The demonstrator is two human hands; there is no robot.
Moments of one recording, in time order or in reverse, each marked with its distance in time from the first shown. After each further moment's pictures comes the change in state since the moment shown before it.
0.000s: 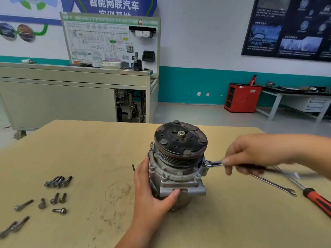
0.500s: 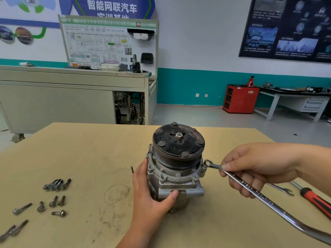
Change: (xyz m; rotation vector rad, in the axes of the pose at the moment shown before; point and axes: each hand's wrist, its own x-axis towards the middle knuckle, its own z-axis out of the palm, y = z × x) left_hand 0.000 0.003 -0.001 -0.017 -0.006 -0.010; right_hand -0.008 0.005 0.009 0.597 -0.210 -0.003
